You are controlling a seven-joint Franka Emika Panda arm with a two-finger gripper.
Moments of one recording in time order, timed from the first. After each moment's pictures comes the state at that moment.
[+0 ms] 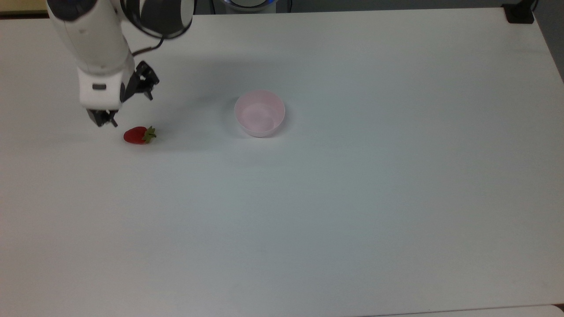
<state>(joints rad) -0.27 0.37 -0.02 -1.68 -0.15 2.01 -1.06</state>
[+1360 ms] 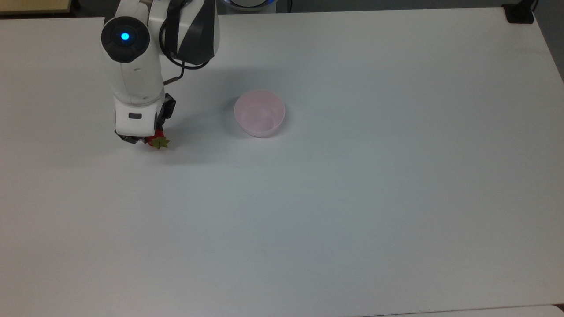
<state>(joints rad) -0.26 0.43 0.06 -1.73 -0.26 2.13 -0.90</state>
